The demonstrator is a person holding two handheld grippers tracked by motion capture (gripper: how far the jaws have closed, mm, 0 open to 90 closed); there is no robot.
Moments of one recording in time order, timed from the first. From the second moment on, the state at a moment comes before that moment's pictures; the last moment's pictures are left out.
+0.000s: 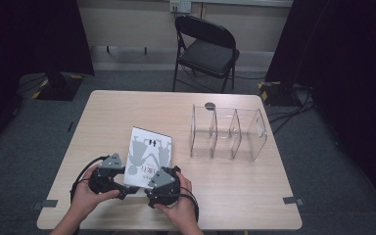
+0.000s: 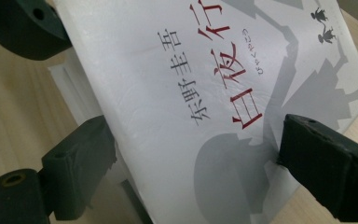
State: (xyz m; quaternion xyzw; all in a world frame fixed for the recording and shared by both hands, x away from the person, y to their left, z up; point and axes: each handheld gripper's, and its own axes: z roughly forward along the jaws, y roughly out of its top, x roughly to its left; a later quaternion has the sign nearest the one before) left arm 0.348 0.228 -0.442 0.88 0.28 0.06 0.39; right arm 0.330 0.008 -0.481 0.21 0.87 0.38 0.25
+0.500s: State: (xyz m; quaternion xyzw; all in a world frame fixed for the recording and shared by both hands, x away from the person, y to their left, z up) left arm 0.348 0.229 -0.442 0.88 0.28 0.06 0.39; right arm 0.330 0.012 -0.487 0.22 0.85 0.39 0.27
